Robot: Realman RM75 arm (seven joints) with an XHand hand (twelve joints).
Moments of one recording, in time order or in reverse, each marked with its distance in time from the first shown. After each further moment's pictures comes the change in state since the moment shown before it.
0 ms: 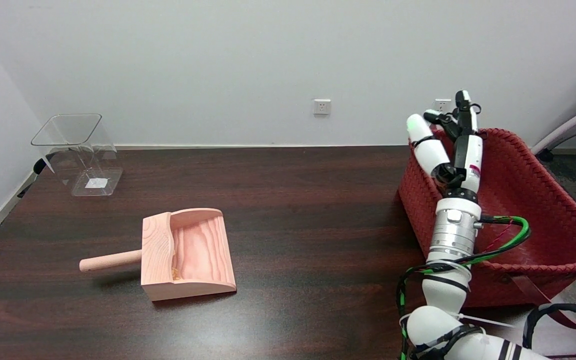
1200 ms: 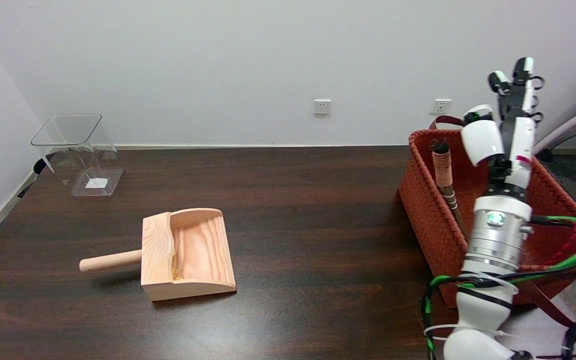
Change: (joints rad) arm -0.168 0.096 0.036 0.294 -0.129 0.077 -0.208
